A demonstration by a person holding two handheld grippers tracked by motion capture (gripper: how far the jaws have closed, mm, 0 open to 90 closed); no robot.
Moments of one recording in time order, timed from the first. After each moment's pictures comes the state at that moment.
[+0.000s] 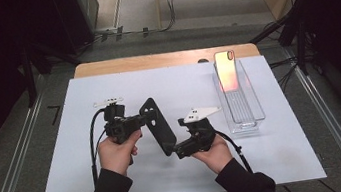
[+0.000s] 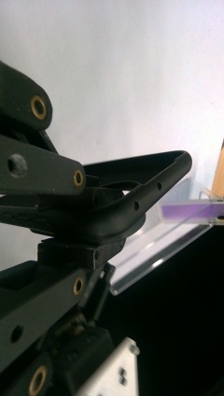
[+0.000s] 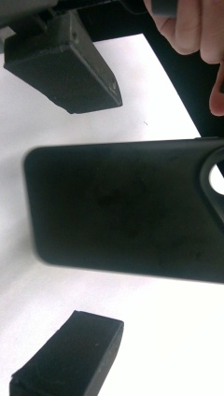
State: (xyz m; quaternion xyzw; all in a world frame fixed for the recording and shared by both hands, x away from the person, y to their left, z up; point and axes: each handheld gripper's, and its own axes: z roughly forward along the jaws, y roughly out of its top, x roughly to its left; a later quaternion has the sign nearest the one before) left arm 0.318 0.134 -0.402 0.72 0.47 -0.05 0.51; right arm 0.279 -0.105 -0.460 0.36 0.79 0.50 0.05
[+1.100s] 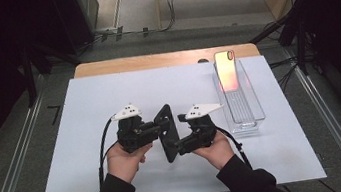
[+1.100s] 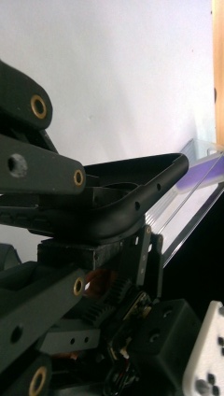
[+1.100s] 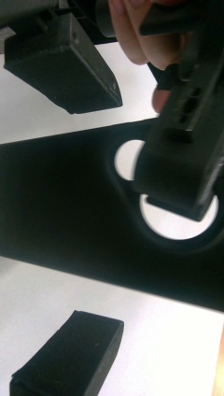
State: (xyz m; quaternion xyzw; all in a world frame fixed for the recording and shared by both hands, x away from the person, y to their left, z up) left arm 0.292 0.109 -0.409 0.78 0.35 -0.01 0.52; right arm 0.283 -0.107 -0.451 0.34 0.78 0.51 0.06
